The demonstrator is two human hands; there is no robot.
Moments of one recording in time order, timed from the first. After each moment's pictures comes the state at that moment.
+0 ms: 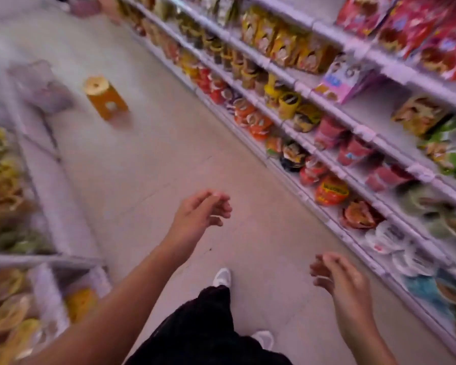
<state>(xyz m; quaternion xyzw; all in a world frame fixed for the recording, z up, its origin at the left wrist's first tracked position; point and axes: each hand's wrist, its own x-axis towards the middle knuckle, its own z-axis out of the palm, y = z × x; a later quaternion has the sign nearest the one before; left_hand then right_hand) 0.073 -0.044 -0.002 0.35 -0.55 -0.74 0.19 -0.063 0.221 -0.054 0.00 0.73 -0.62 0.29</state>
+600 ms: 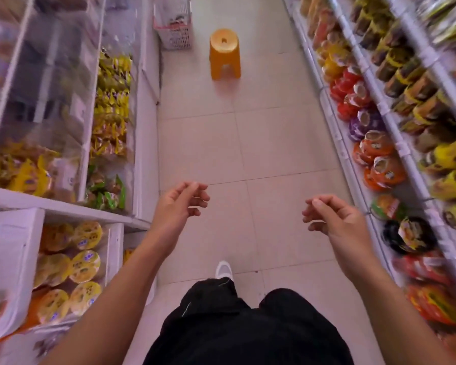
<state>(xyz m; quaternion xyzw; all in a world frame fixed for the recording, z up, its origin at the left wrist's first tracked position) 0.287 -0.378 -0.043 0.57 -0.39 -0.62 0.37 -0.006 -0.288 -0.037 -0.33 0.67 -0.46 0.47</state>
